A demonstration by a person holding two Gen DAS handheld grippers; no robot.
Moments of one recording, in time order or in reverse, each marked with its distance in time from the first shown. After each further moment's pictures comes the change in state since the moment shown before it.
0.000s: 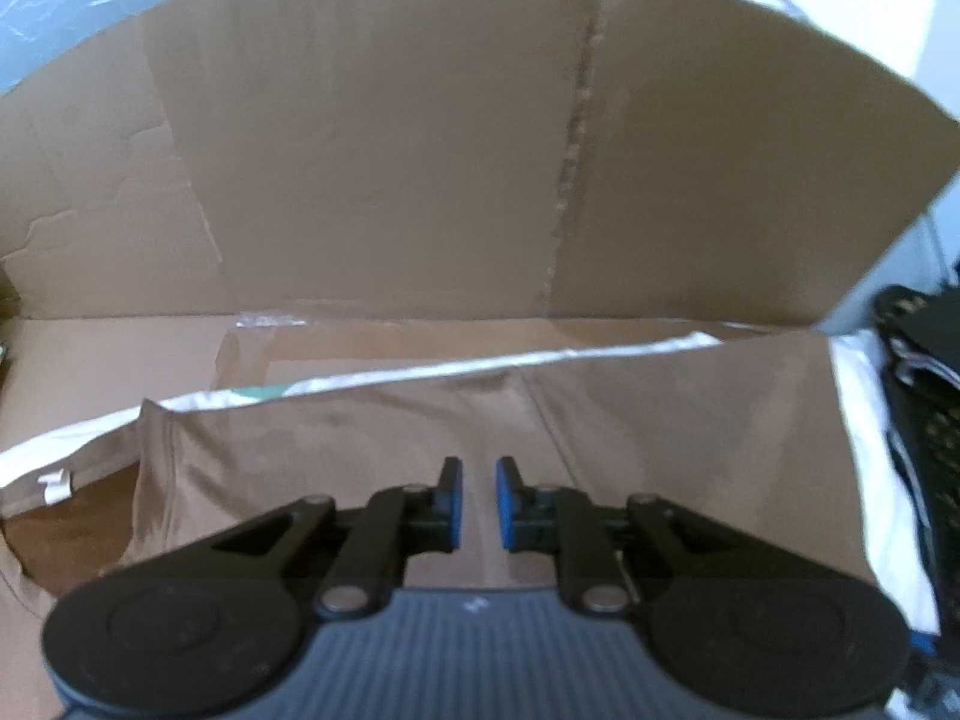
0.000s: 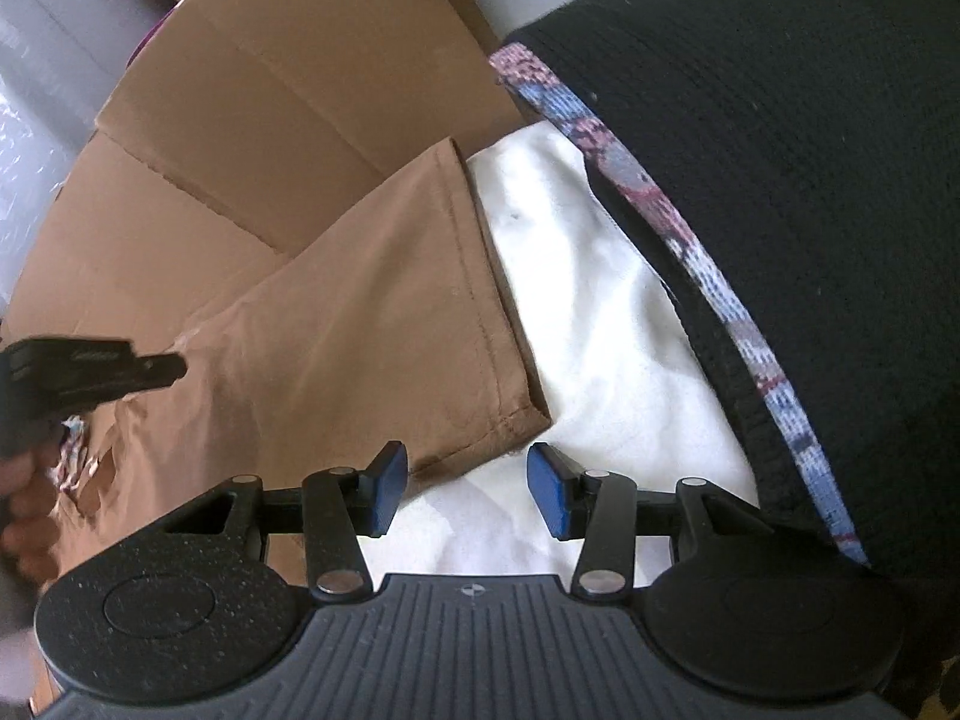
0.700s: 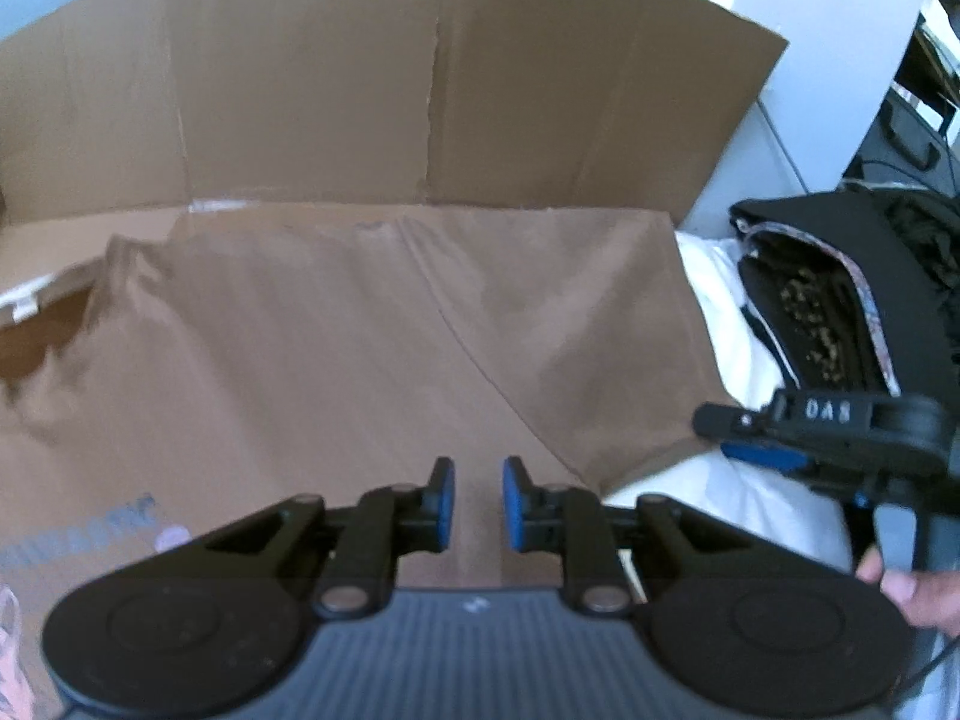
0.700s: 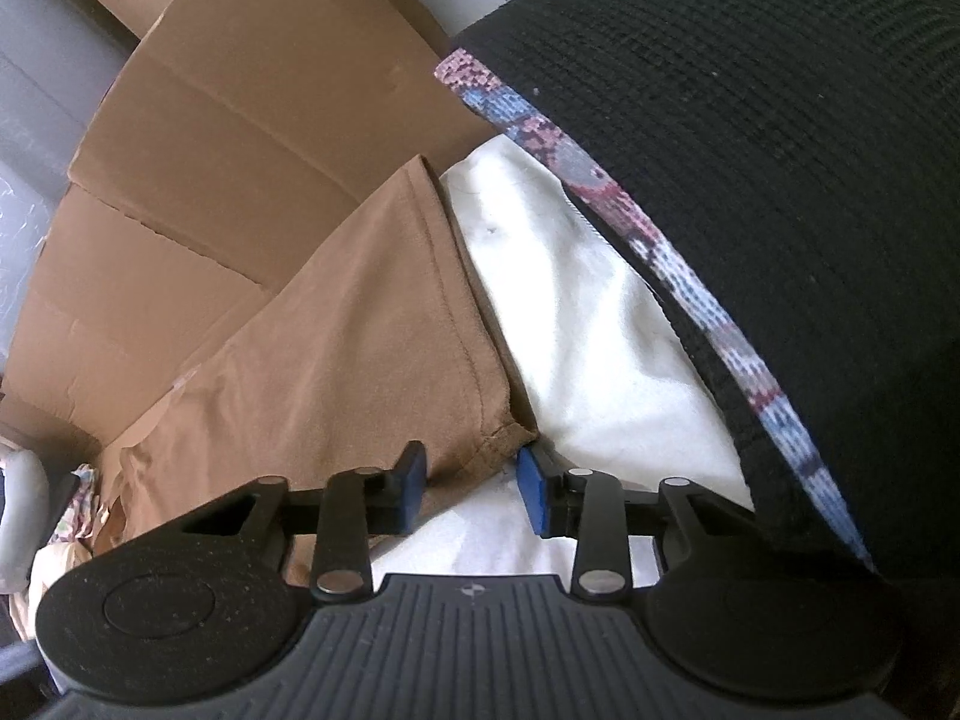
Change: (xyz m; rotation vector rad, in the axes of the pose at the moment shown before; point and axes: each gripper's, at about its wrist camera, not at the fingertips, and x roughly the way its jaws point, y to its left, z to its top) left arm -0.045 -0.036 -0.105 -0.034 -0.012 -0.128; right arm 0.005 -0.007 0.006 0.072 -0.020 0.015
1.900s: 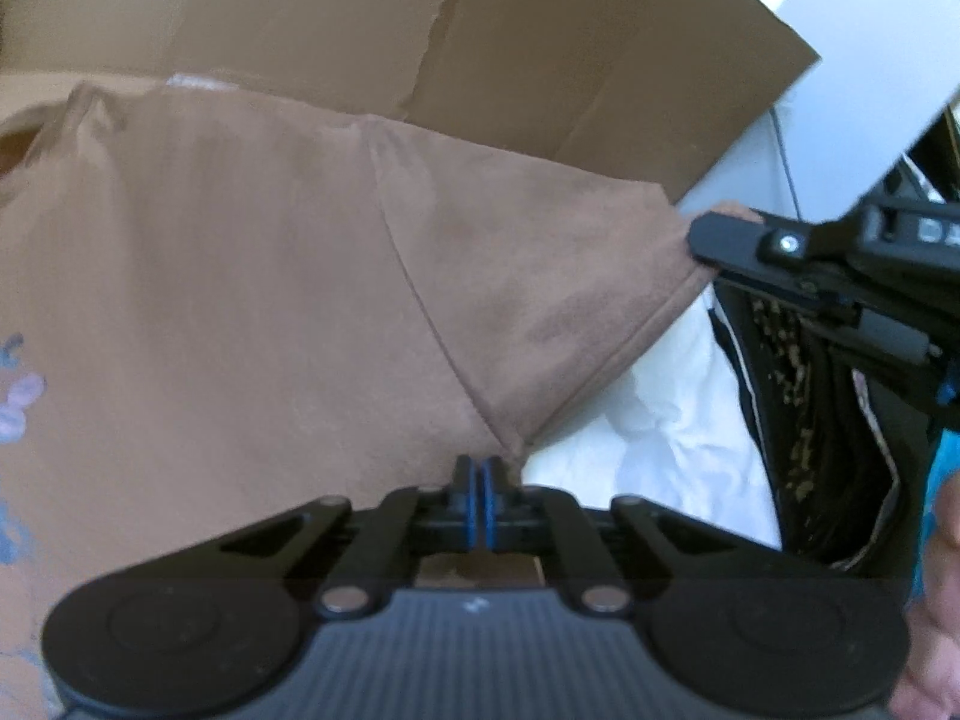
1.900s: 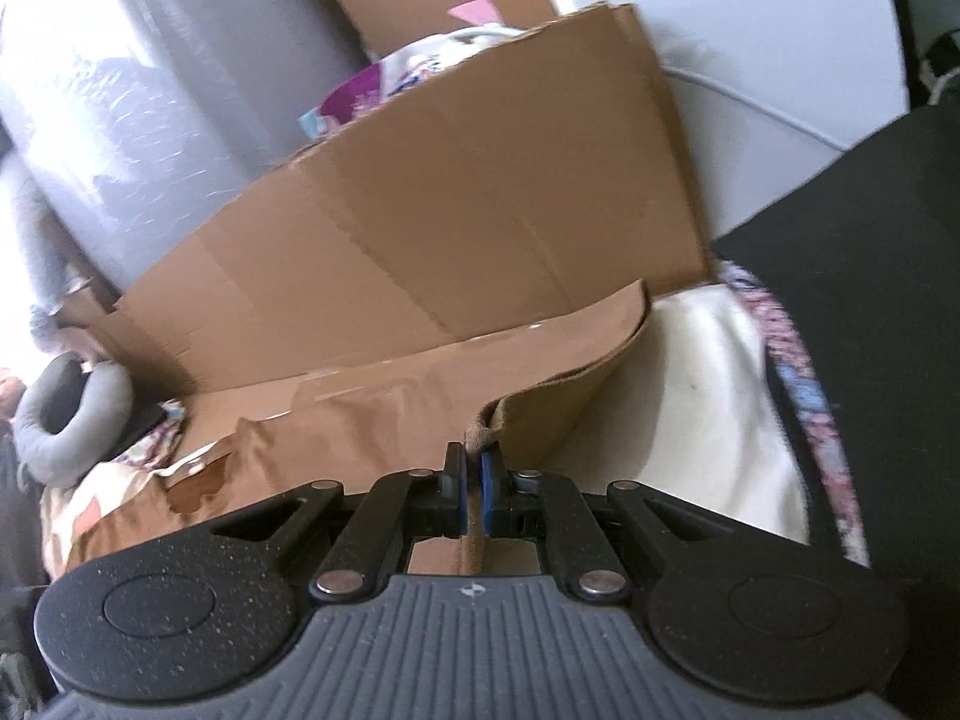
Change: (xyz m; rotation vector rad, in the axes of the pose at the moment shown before) left arm 0.032 -0.007 -0.028 -0.253 0.029 -0.155; right arm -0.042 0.072 0.033 -0.332 -0.061 0.215
